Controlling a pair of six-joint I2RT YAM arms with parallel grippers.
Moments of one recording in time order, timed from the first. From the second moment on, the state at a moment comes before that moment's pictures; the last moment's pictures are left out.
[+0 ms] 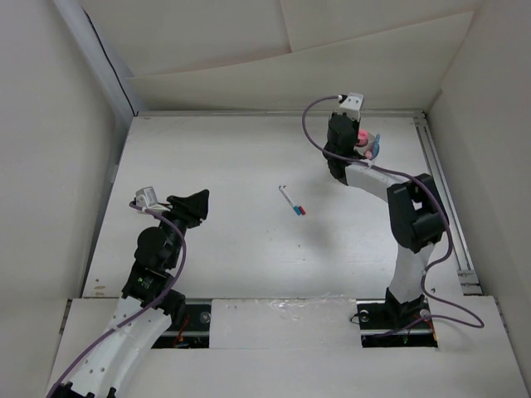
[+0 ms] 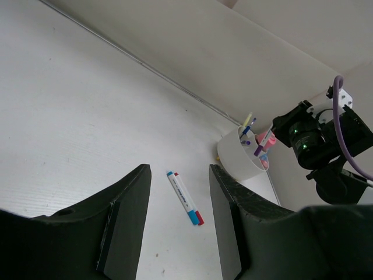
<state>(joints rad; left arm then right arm) -0.40 0.37 0.34 0.08 -0.23 -0.75 0.39 1.92 1.31 0.57 0.88 -0.11</state>
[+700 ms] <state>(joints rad) -0.40 0.37 0.34 0.08 -0.23 -0.75 0.40 2.01 1.31 0.74 1.03 -0.23</state>
